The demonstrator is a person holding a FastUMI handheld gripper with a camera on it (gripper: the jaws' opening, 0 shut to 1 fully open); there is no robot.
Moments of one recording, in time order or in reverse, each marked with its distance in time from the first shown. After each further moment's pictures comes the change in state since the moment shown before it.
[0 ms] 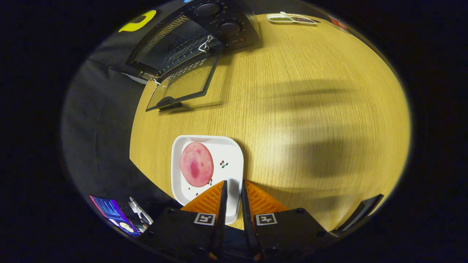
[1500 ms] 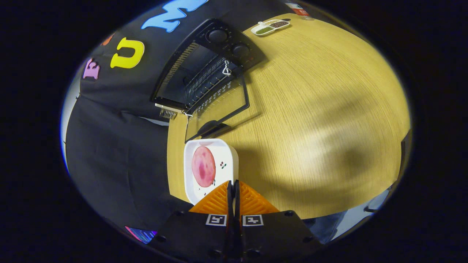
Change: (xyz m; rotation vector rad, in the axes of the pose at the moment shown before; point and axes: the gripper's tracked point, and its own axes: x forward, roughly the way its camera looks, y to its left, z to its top) arm -0.022 0.110 0.008 0.309 -0.279 0.233
